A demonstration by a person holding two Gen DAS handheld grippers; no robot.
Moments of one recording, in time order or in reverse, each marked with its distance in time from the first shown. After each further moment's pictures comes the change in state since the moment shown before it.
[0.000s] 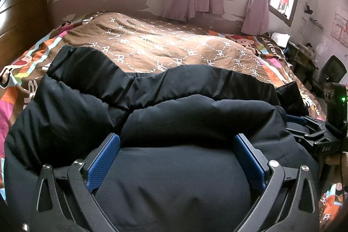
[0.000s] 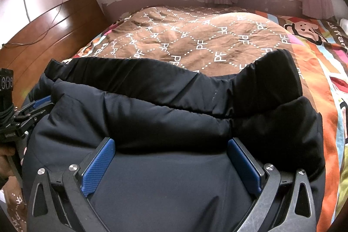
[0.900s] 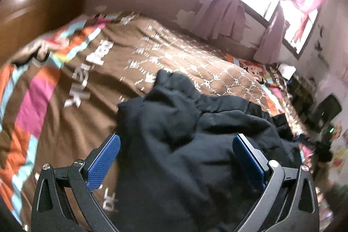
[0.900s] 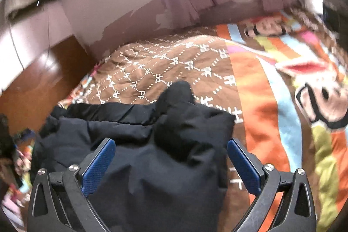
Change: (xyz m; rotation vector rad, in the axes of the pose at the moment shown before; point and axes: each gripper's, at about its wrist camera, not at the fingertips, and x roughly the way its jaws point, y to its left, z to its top) left arm -0.115 0.111 0.002 -0.234 -0.029 -0.029; right arm -0.101 -0.092 -0.018 0.231 -0.168 0.000
